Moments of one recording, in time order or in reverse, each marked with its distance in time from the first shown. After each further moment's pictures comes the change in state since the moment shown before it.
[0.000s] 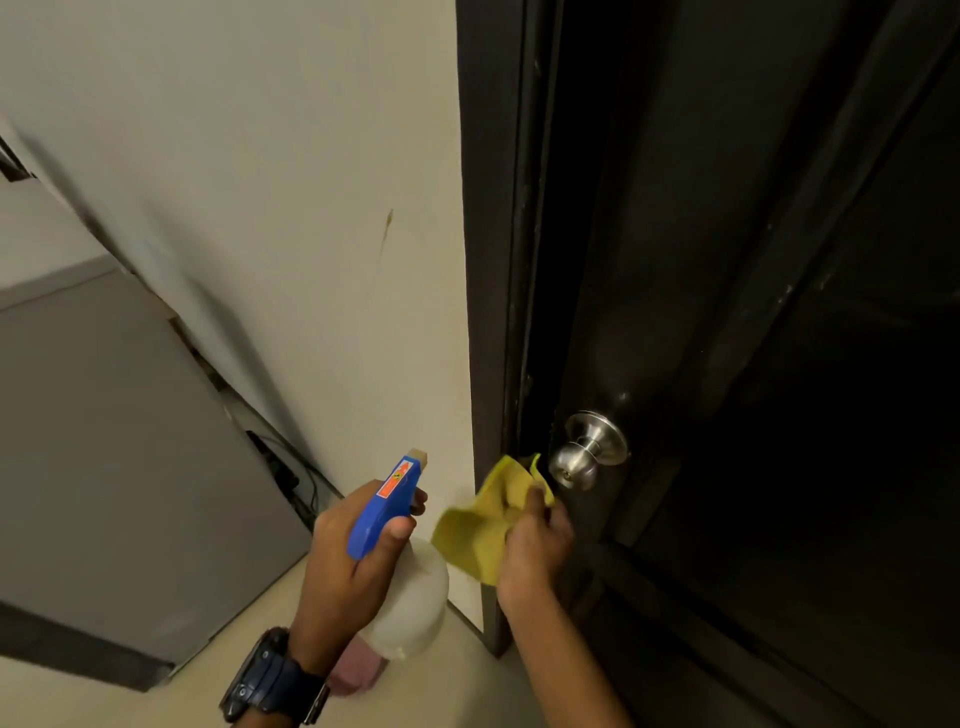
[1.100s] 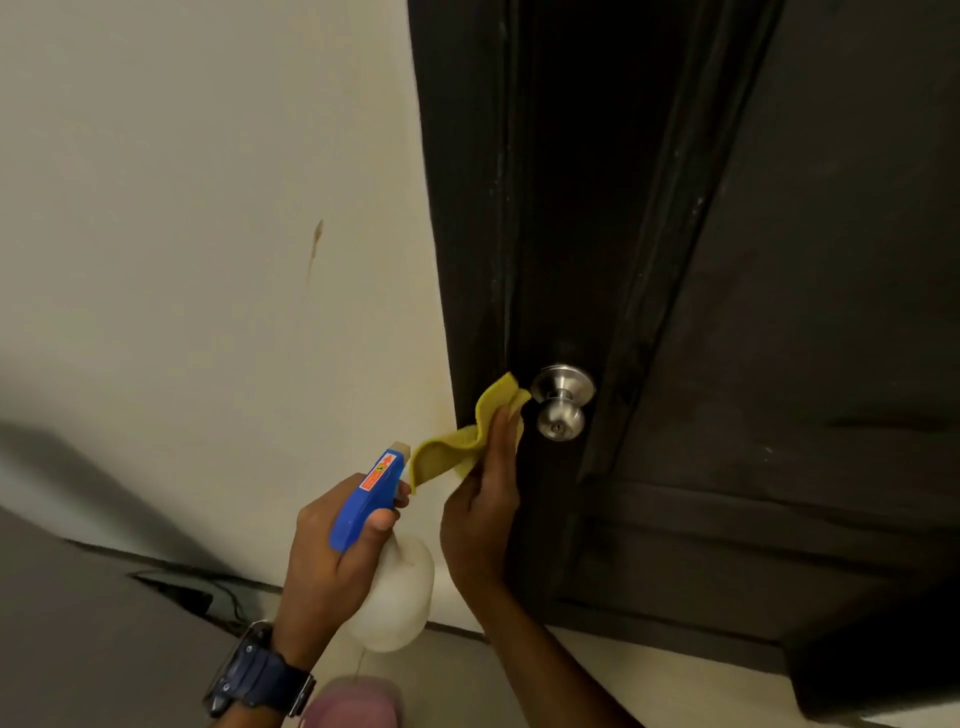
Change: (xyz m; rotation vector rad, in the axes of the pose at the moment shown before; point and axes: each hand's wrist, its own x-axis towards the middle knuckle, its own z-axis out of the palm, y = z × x) left_hand 0.075 -0.064 -0.044 -0.152 -0.394 0.233; right_hand -0.067 0.031 0.071 -0.397 0.155 -0.864
